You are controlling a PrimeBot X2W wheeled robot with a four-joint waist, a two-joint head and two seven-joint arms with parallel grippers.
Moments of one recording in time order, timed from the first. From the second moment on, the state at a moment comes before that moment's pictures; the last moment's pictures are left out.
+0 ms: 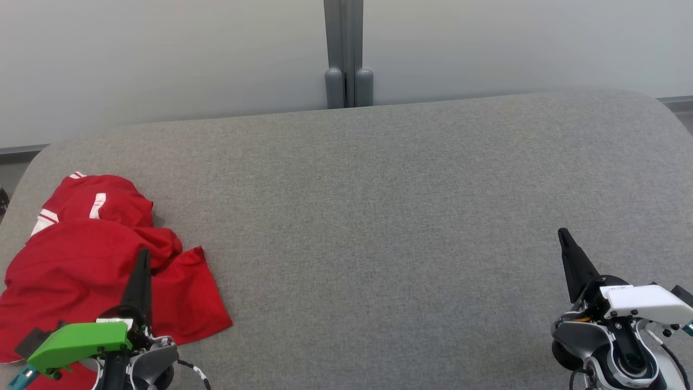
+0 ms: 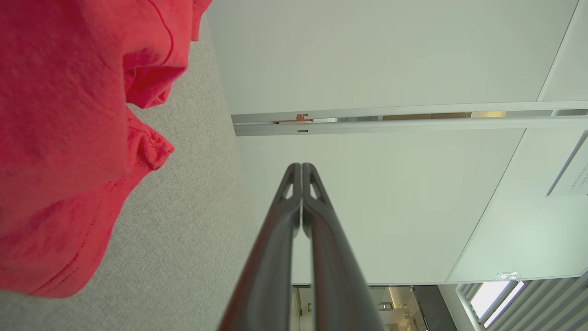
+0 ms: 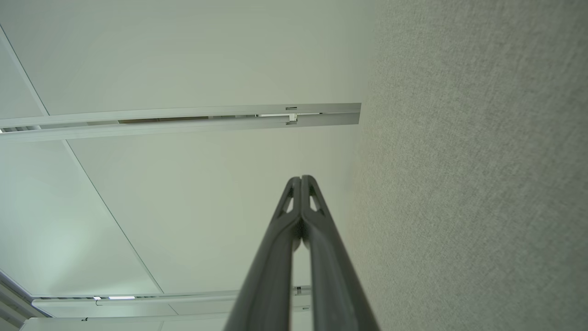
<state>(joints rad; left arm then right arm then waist) -0.10 0.05 0.11 0.25 -1.61 -0.13 0.11 -0.11 -0.05 -0.11 0.24 1.61 0.13 0.11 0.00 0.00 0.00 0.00</state>
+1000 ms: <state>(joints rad) -0.05 0.04 0.10 0.25 -1.55 -0.13 0.03 -0.07 -0.04 -0.12 0.29 1.43 0.13 0.03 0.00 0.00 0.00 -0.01</state>
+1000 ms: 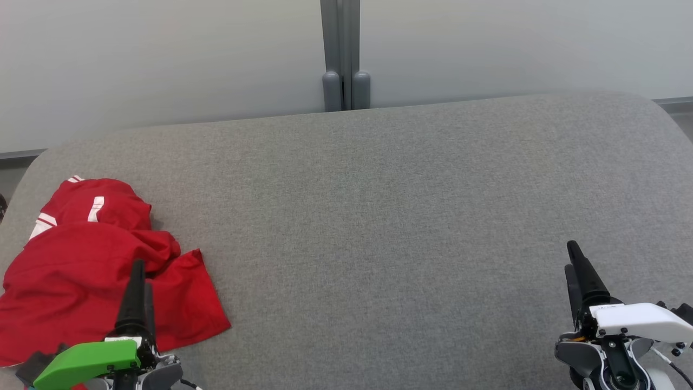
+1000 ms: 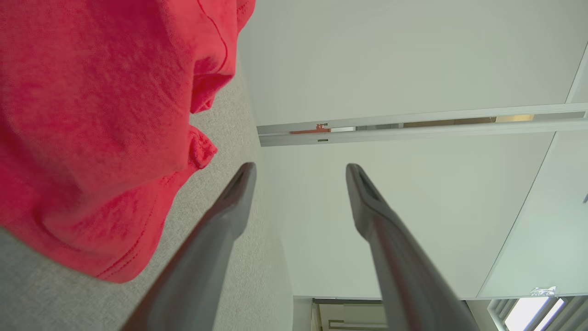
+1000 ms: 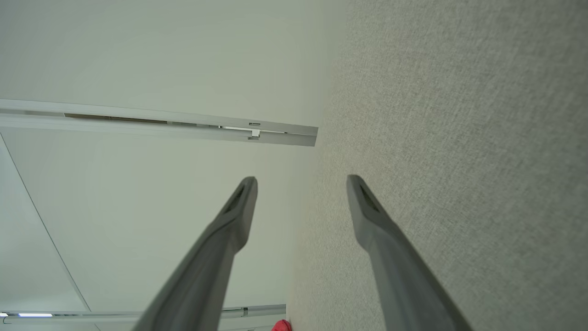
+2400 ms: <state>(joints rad) 0.00 0.04 -0.07 0.05 -0.66 -0.03 -0.12 -0.08 -0.05 0.02 0.04 0.42 0.13 -0.11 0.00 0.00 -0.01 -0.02</state>
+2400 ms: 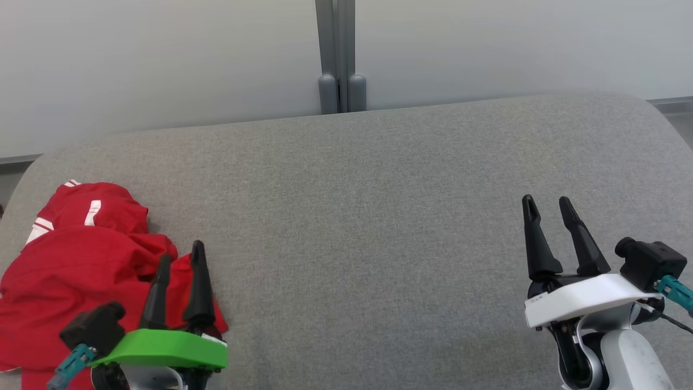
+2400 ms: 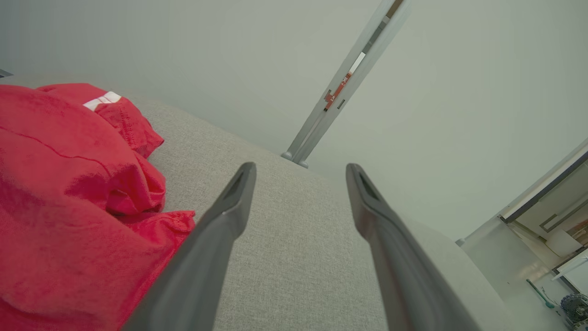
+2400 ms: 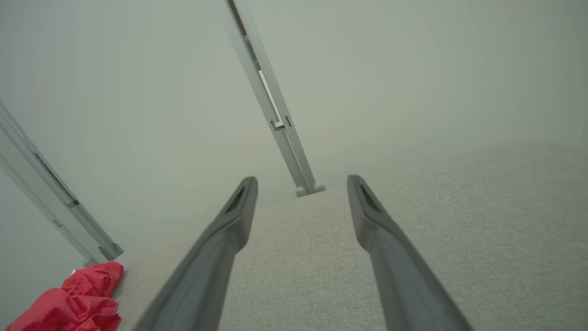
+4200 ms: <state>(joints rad) 0.05 0.05 -0.19 0.13 -0.30 0.01 -0.24 -0.04 -0.05 0.04 0.10 0.15 0.13 -0.24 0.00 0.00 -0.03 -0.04</state>
